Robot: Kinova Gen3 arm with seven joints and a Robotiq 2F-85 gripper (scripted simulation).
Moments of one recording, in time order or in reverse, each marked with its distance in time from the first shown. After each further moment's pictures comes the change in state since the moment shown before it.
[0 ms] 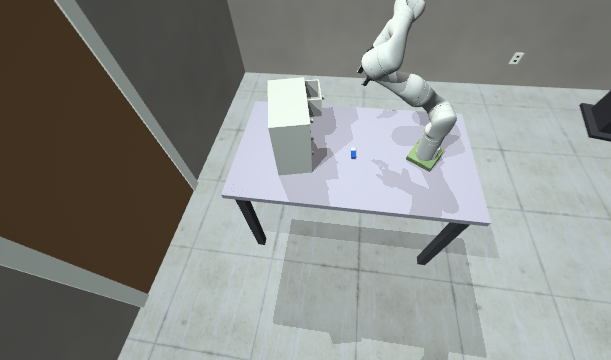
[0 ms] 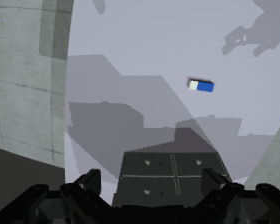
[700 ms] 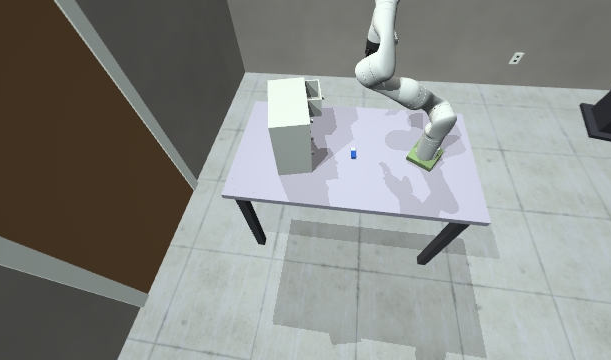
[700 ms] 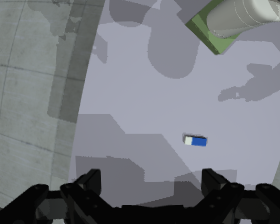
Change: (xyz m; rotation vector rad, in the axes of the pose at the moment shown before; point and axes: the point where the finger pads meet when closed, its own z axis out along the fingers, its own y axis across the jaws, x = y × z) arm 0.012 0.000 -0.041 -0.004 0.383 0.015
